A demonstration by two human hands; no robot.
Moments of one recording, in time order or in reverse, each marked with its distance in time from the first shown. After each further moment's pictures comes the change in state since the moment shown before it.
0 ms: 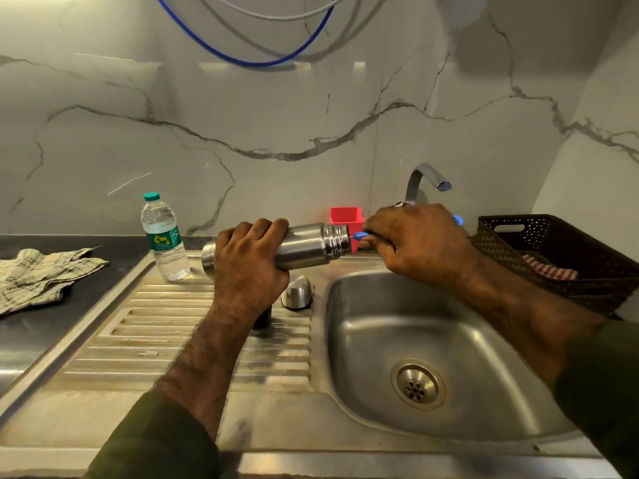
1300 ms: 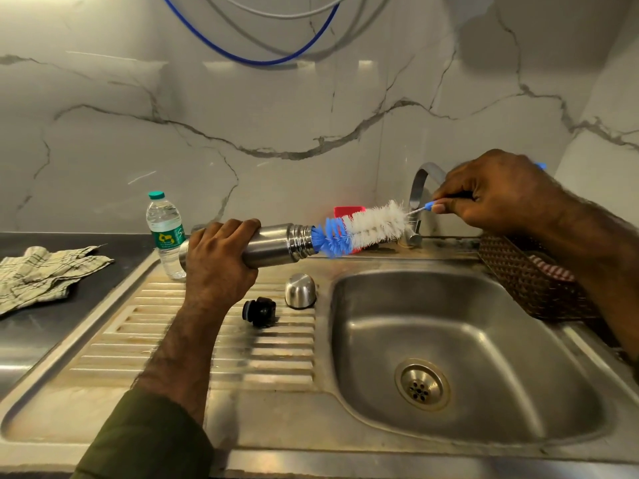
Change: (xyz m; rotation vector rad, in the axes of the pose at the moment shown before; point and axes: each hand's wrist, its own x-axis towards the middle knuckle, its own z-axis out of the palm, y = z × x) left_hand -0.004 -0.057 0.007 -0.025 -0.009 -0.049; right_hand -0.003 0.075 -0.054 0.200 -0.118 0.245
